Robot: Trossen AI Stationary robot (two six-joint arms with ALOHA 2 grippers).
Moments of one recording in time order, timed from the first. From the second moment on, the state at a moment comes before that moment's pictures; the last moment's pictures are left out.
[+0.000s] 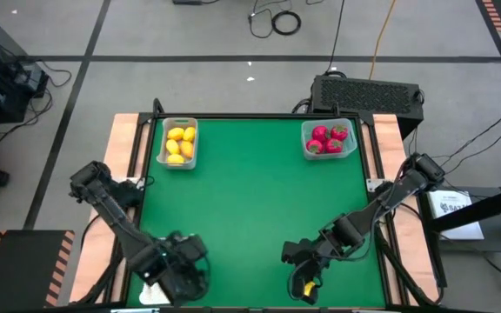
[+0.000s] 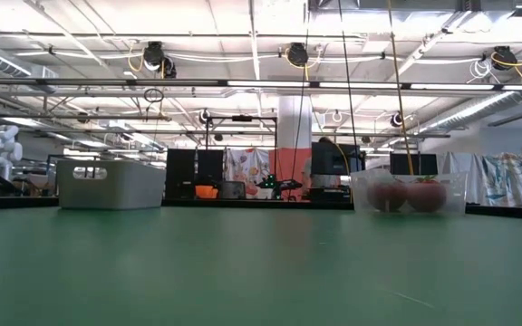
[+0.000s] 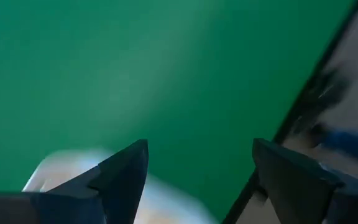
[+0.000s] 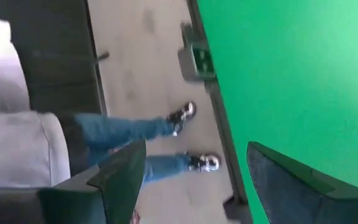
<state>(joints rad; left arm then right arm) -0.80 1.75 1.59 -1.15 -0.30 -1.39 0.61 1.67 1.41 -0.57 -0.22 1.10</state>
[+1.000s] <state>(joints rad) -0.36 2.37 1.88 0.11 -0.33 -0.13 0.86 1.44 1.41 -1.20 0.08 1.38</state>
